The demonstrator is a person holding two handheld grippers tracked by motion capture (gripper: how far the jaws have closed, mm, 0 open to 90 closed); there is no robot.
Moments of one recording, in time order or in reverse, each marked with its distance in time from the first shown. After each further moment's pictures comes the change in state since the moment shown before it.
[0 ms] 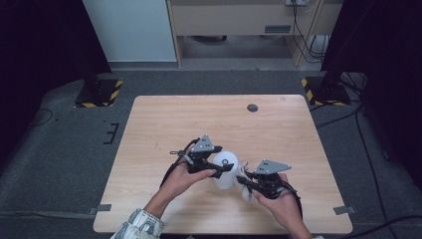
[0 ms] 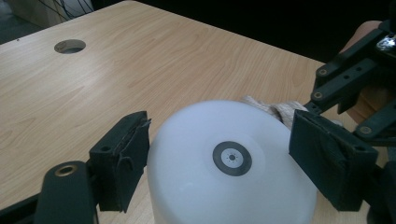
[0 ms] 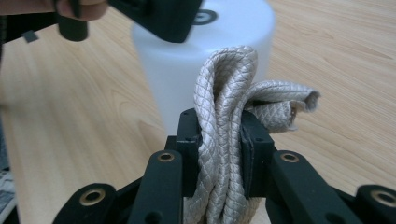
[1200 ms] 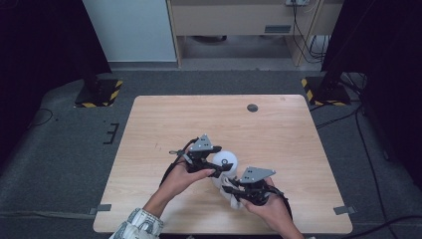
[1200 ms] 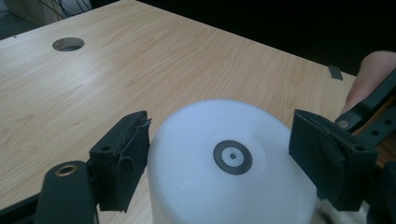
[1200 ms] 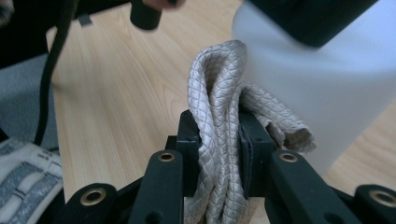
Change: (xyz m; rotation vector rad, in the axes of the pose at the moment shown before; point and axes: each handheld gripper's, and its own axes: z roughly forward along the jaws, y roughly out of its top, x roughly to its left) left arm 0.004 -0.002 -0.001 -0.001 -0.014 -0.010; right arm 0.029 0.002 0.022 0.014 0.141 -0.097
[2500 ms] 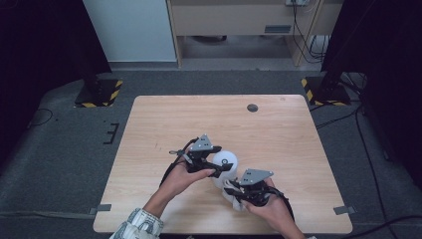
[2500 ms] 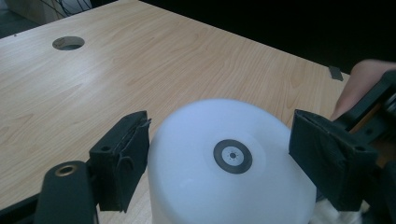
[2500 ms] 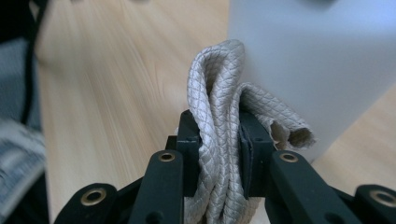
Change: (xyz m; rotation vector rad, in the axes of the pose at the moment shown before) left arm 0.000 0.000 0.000 0.002 0.004 -0.007; right arm -0.003 -0.008 0.003 0.045 -0.015 -0.038
